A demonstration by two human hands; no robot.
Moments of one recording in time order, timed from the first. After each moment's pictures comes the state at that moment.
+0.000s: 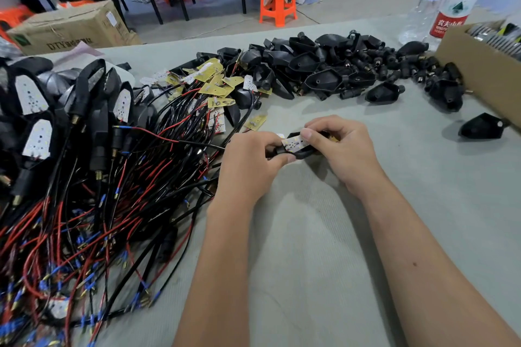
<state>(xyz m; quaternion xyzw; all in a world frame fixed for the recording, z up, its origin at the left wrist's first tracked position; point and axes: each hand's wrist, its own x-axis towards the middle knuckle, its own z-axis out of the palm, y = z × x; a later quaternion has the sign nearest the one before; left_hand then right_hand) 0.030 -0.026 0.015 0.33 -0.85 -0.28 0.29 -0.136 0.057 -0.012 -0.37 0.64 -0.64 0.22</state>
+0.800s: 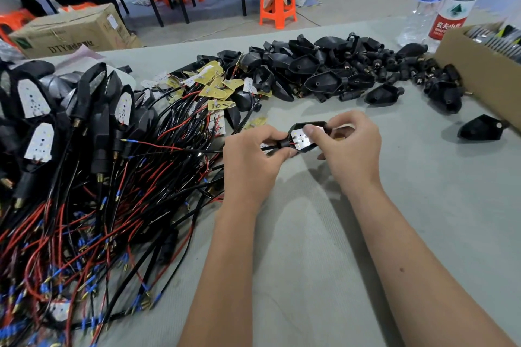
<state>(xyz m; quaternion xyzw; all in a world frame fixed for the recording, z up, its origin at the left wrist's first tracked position) 0.025 -0.025 0.007 0.29 -0.80 -0.31 0.42 -0.121 0.061 -0.001 -0.27 0.70 -0.66 0.09</state>
